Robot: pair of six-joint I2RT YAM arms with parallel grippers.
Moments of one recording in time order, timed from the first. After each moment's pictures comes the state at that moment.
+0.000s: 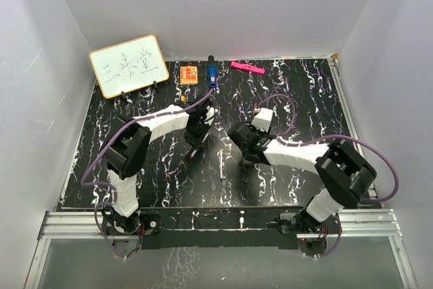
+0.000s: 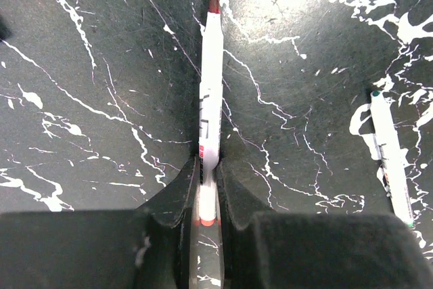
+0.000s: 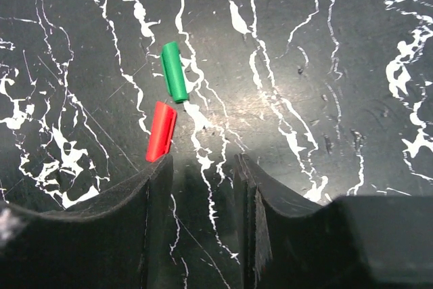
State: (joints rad) left arm -0.63 1.93 1.30 -0.71 0.04 -0.10; right arm 0.80 1.52 0.79 -0.23 0.82 0.86
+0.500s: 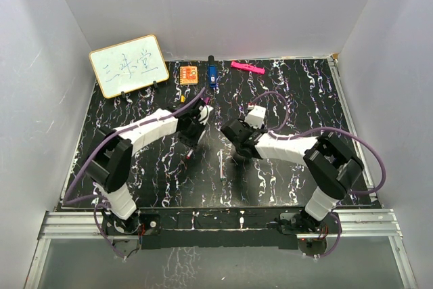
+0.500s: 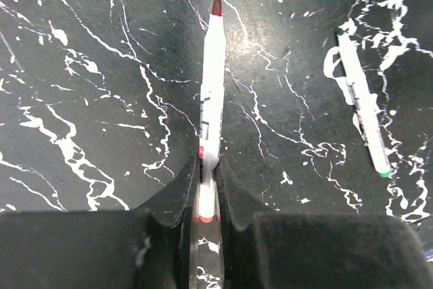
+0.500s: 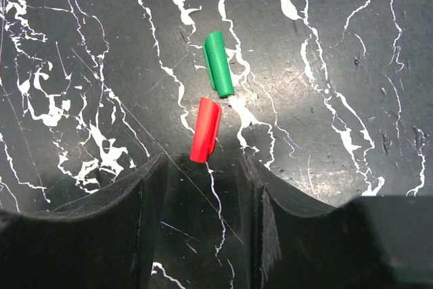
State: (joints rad) left arm -0.63 1.75 1.20 -0.72 0.05 -0.11; right arm 0.80 1.65 0.91 -0.28 0.74 0.92
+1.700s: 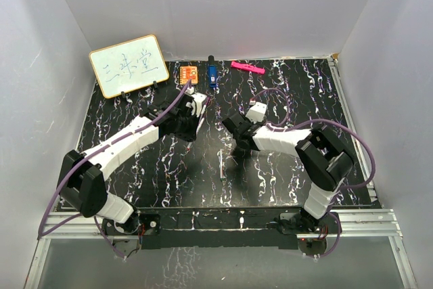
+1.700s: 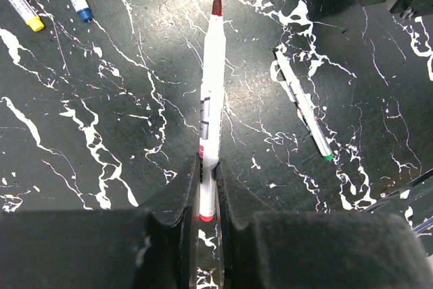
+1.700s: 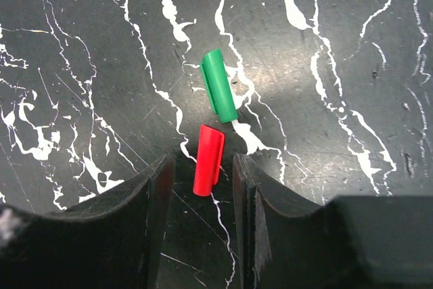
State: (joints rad) left arm -0.62 1.47 1.15 -0.68 0.07 -0.14; right arm 0.73 1.73 0.98 -0.29 0.67 0.95
